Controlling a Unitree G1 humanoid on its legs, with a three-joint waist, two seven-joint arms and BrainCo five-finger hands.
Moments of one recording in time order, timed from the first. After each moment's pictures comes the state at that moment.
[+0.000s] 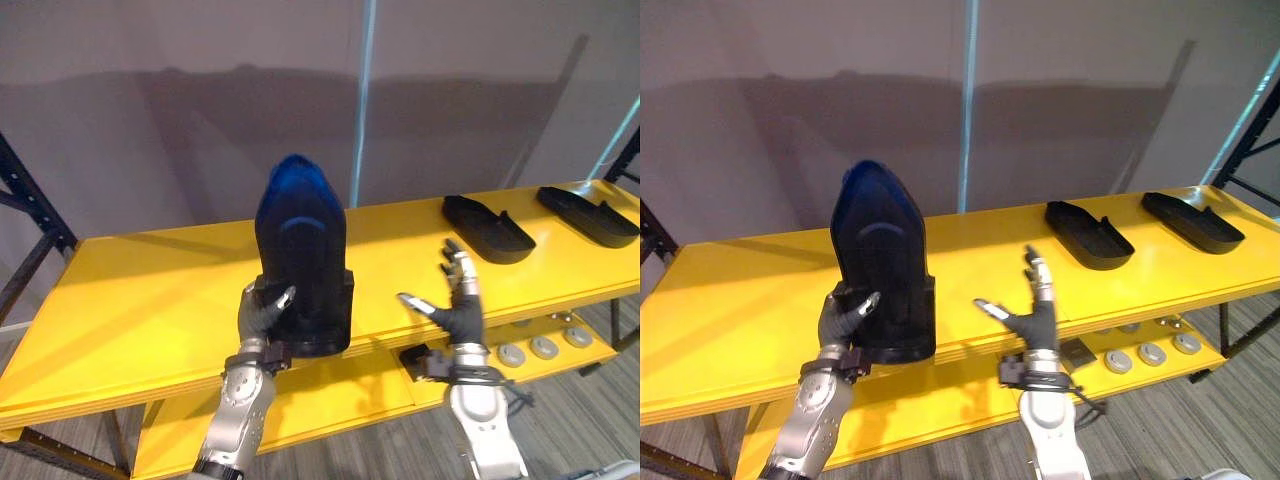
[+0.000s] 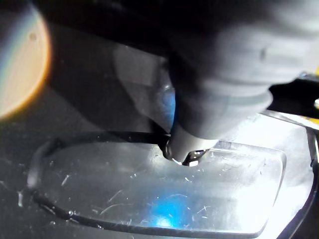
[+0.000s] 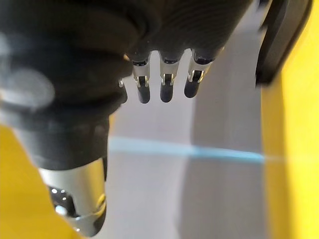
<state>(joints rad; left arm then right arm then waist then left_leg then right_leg) -0.31 0.13 -0.14 0.13 -0.51 -0.18 0.28 -0.04 -0.08 -0.05 -0.27 0.34 -0.22 -0.20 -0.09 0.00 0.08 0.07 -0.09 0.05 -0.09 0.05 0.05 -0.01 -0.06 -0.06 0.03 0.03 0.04</state>
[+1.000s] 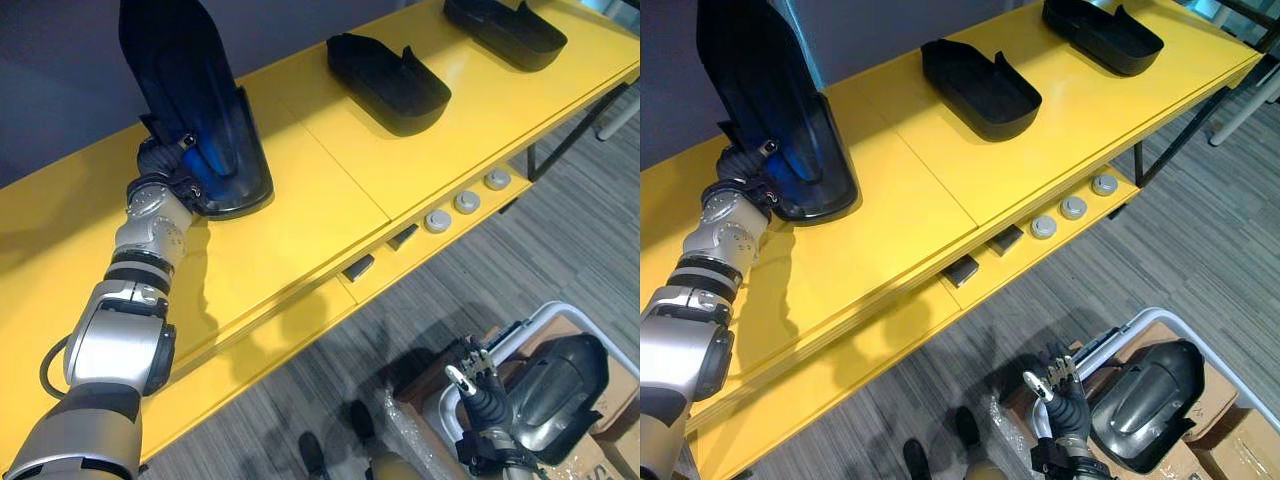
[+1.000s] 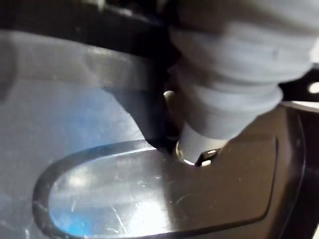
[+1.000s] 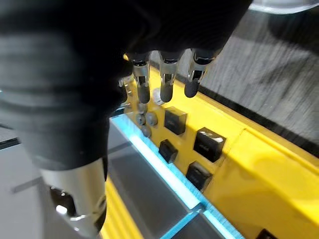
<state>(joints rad) -1.25 0.60 -0.17 1.05 -0.85 0.00 0.24 0.36 -0.08 0.01 -0.17 0.54 -0.13 -0.02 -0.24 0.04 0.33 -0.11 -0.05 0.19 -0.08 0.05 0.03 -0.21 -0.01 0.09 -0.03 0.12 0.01</state>
